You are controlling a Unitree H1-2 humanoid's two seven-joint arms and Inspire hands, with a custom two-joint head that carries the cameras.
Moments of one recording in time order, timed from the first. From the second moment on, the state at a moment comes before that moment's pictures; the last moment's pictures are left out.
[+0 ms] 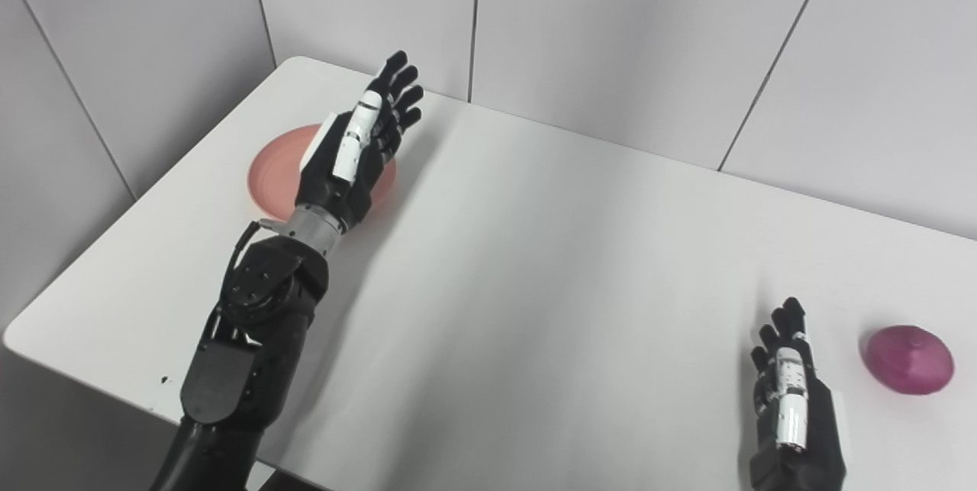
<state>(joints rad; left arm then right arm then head) -0.26 0.09 0.18 -0.20 -0.20 0.21 -0.06 0.02 -0.05 -0.05 -0.33 0.11 0.38 0.02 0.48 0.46</state>
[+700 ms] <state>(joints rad) -0.34 0.17 0.28 -0.14 -0.23 0.20 -0.04 0.02 -0.06 -0.06 -0.33 0.11 0.38 0.02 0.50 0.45</state>
